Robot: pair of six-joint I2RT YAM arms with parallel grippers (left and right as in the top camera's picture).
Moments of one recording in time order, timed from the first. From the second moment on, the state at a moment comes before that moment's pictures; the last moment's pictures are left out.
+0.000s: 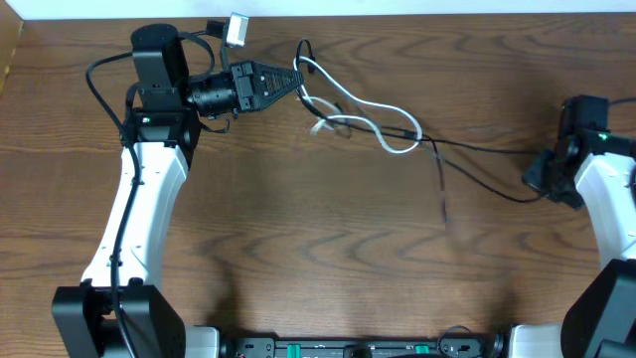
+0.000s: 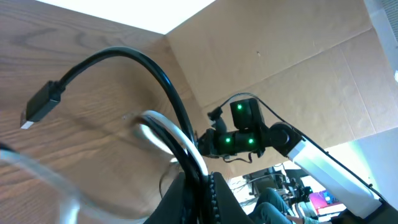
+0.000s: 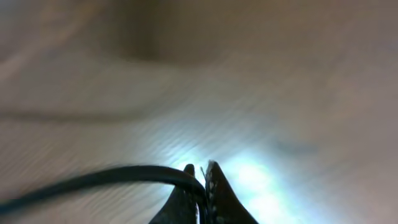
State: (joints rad) left arm 0.00 1.56 1.28 -0.13 1.26 -0.62; right arm -0.23 1.58 1.11 -0.88 0.09 0.35
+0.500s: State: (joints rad) left arm -0.02 1.56 1.28 -0.12 1.25 -0.62; right arm -0.20 1.55 1.12 -0.82 -0.52 -0.05
